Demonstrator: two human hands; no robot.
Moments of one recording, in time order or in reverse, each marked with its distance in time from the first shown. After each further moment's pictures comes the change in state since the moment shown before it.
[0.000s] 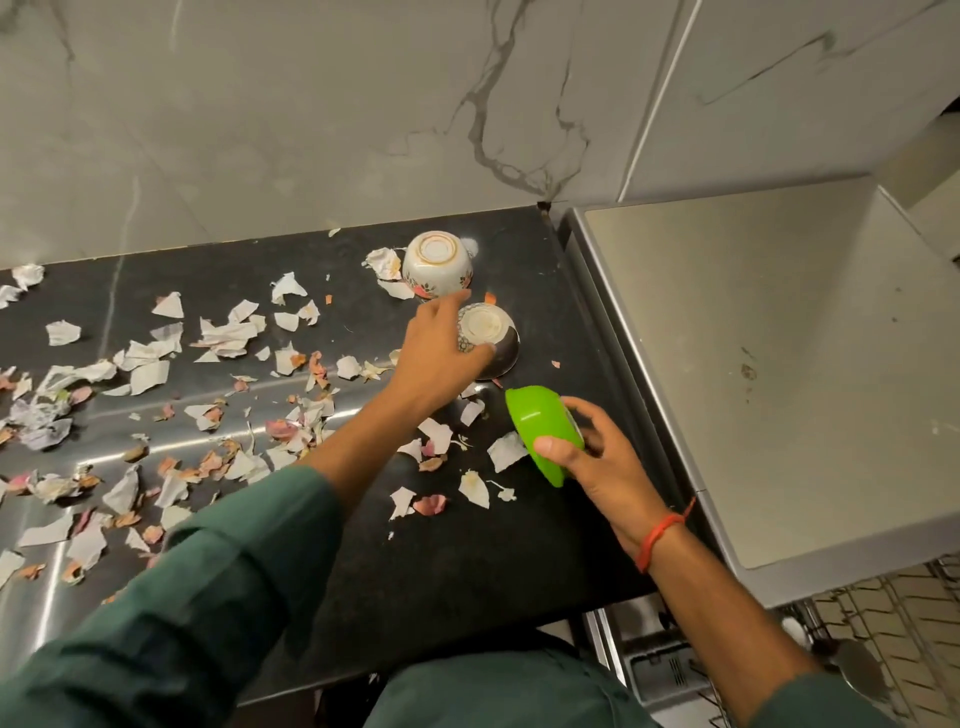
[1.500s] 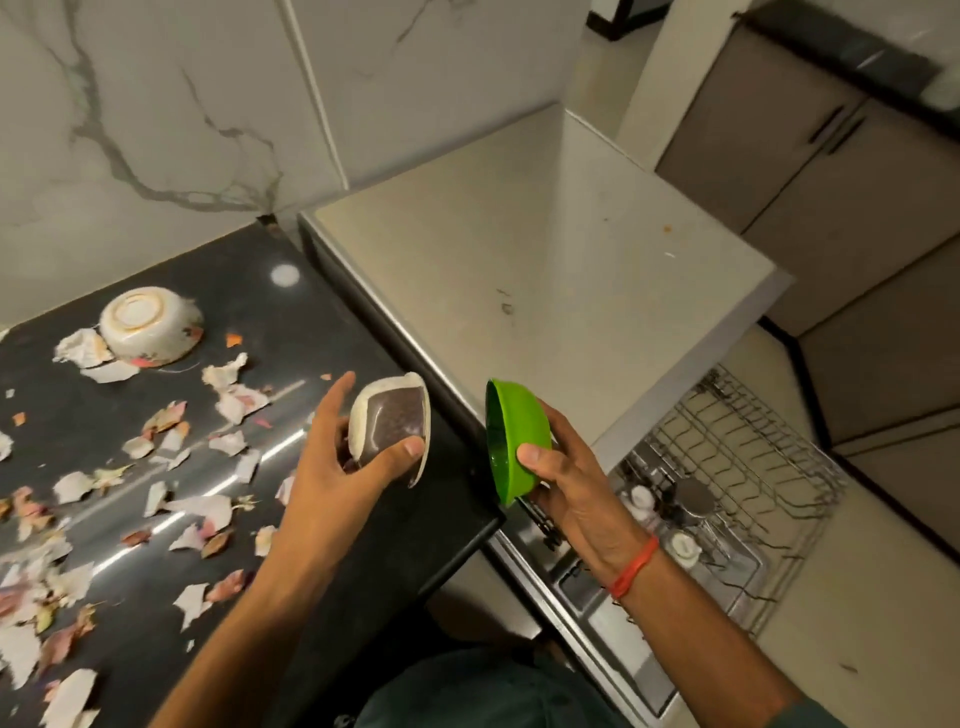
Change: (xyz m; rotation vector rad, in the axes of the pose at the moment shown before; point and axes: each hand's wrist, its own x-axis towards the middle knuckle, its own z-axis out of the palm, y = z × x) left_hand -0.120 0.099 0.090 -0.638 -0.290 0.018; right_hand -0.110 0.028 -0.129 0.449 0.284 -0.057
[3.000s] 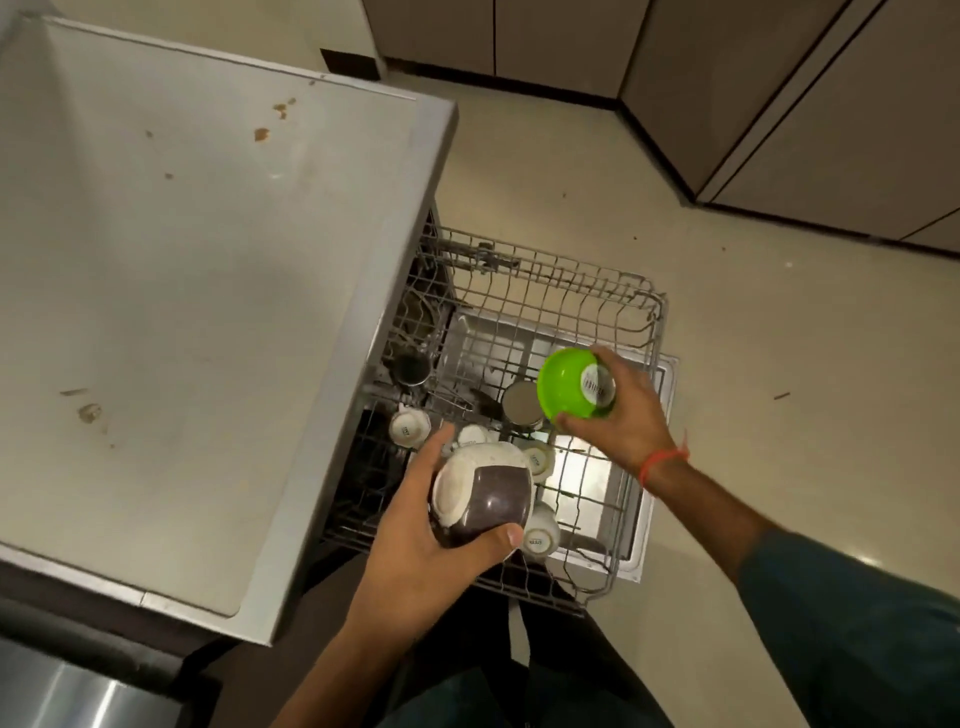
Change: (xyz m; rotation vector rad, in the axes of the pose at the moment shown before) left_hand -0.021 -0.039 0.363 0.459 -0.746 -0.170; right_hand -0.029 0.092 -0.420 -0.614 0.758 0.116
